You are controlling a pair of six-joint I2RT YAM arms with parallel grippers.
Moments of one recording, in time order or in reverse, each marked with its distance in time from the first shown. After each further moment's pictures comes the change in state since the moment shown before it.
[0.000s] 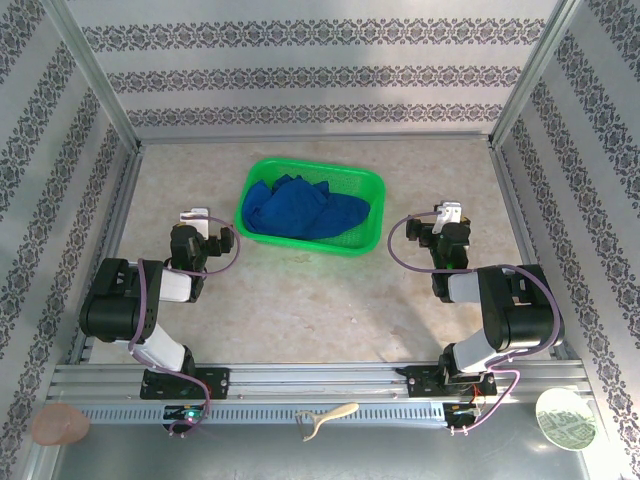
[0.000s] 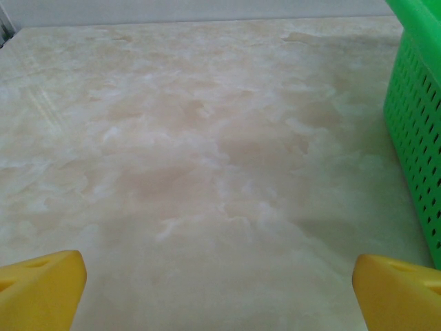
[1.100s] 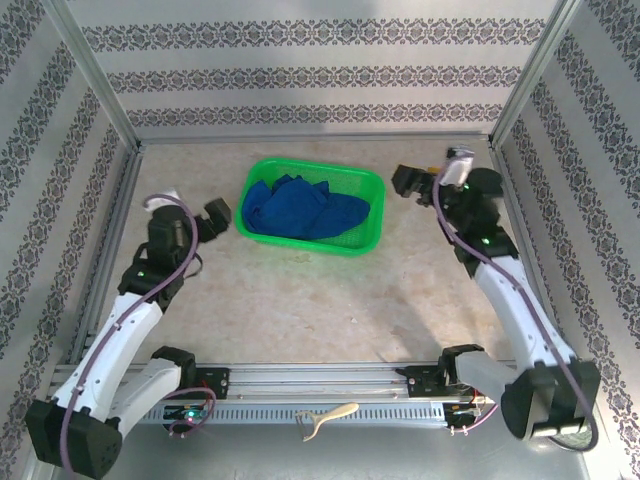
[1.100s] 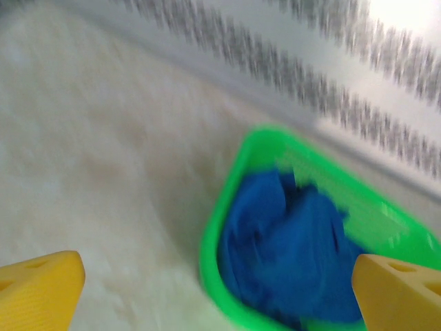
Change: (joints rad) left arm -0.263 -0.717 0.357 -1.188 -0.123 -0.643; right arm 0.109 -0.397 0.587 -0.935 -0.453 0.398
